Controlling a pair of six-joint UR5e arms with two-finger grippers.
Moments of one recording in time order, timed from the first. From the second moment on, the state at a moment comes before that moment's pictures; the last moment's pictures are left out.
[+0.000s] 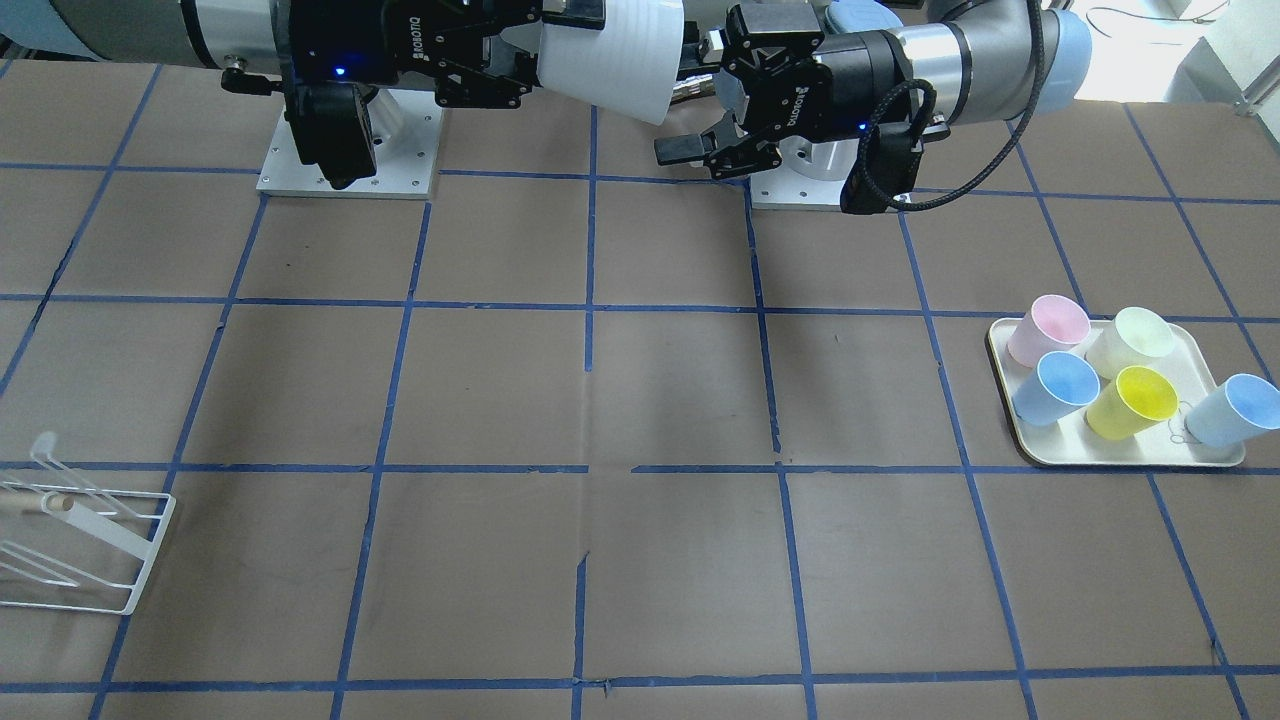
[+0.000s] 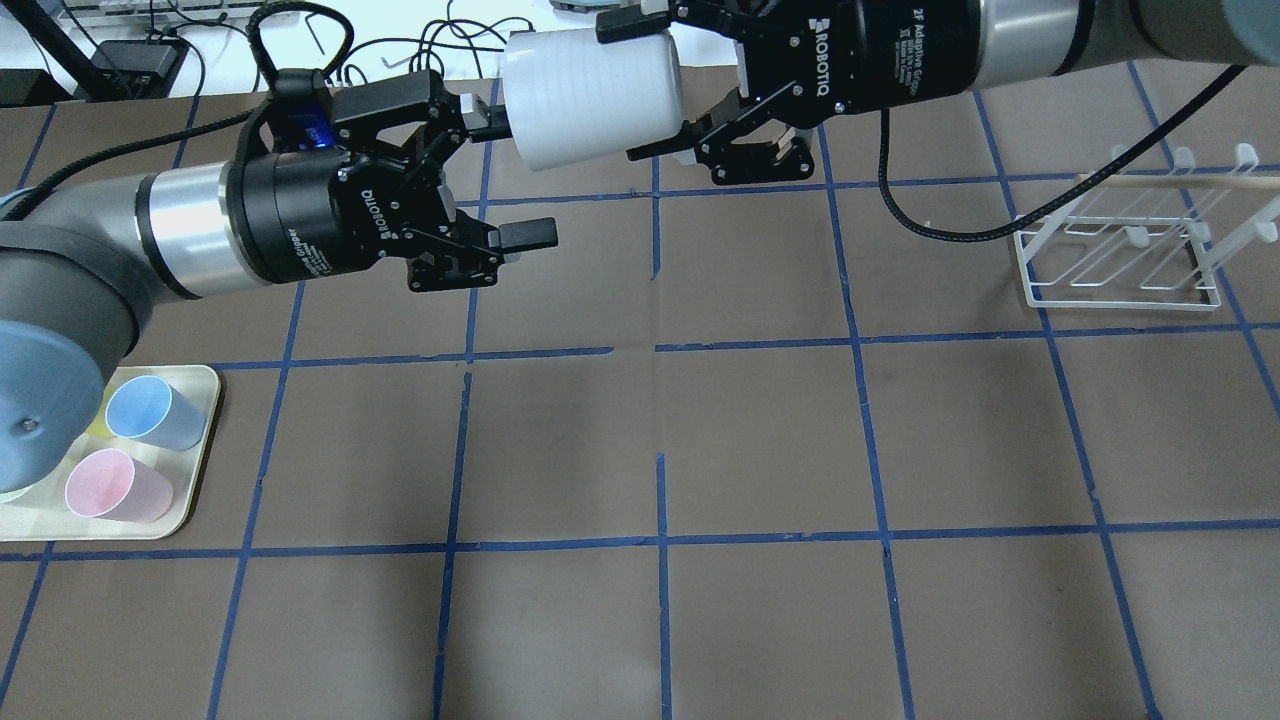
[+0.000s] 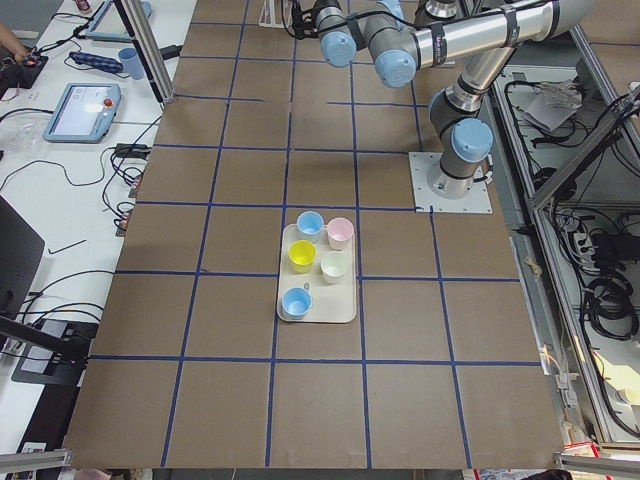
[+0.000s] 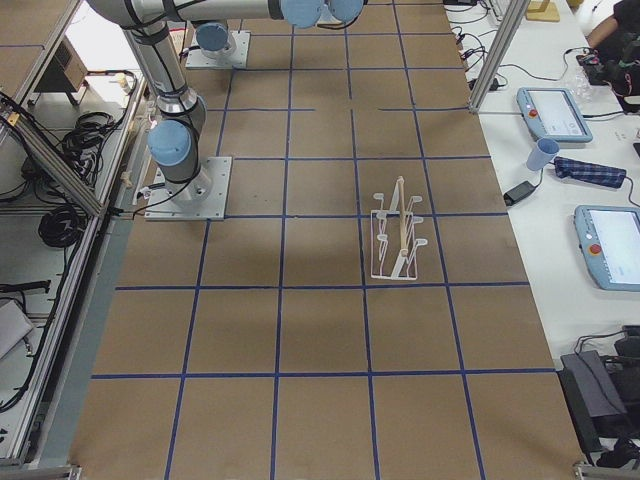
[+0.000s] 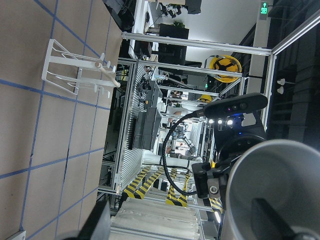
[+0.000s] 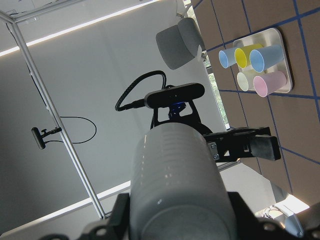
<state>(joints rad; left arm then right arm) -1.39 -1.37 -1.99 -1.74 0.03 0.25 1.52 -1.56 1.51 -0.83 -0.19 -0.36</state>
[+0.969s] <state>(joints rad) -1.44 -1.41 -1.99 -1.63 -0.04 0.24 1.53 -1.55 1.51 -0.83 -0.19 -0.36</state>
